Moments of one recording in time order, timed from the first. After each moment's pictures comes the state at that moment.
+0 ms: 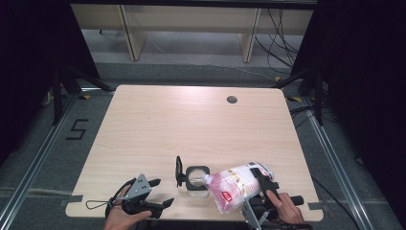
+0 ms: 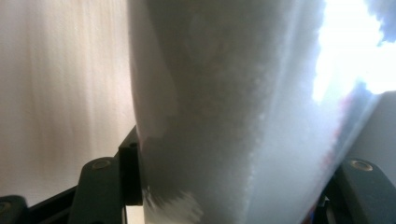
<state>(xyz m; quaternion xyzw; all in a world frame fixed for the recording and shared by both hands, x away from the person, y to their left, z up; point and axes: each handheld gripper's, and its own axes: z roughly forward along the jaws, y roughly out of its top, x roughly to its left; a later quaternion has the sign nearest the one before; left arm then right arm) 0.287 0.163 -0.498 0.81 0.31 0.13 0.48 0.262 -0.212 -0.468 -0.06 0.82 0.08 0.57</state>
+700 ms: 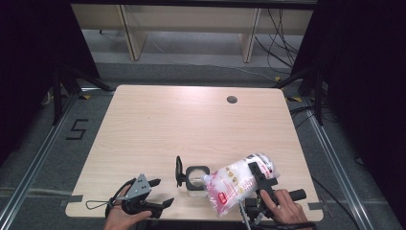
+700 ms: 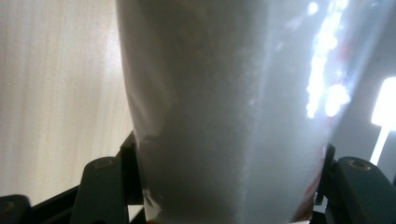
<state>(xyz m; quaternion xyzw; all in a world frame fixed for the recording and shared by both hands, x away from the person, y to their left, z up) 0.286 0.164 -0.498 0.81 0.31 0.12 0.48 0.263 -0.200 -0.454 -0.14 0.77 0.00 0.63</state>
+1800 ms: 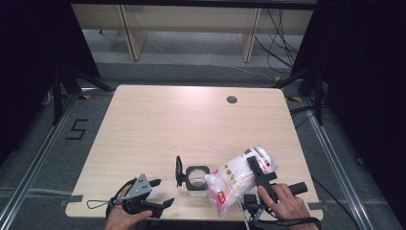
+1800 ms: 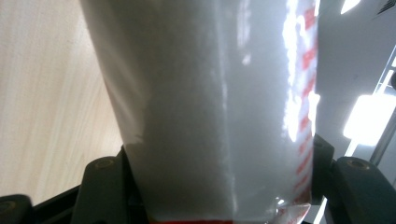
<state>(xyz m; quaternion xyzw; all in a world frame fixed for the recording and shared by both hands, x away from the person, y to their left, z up) 0.287 0.162 -0.501 0.81 0.32 0.12 0.48 0.268 -0.195 -0.437 -0.17 0.74 -0.04 0.64</state>
